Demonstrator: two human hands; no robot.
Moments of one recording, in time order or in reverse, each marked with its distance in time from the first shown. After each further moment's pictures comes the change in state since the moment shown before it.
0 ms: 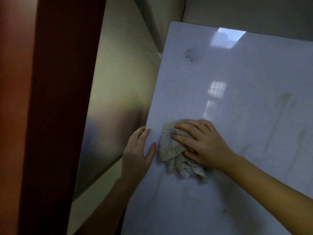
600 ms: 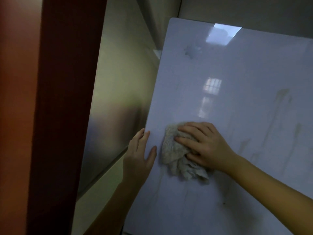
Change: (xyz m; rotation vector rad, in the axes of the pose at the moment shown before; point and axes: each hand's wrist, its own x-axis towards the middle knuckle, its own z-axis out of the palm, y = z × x) left_hand -0.020 -0.003 0.004 -0.025 -0.001 -0.024; right_hand -0.014 -0.010 0.001 0.000 -0.010 0.017
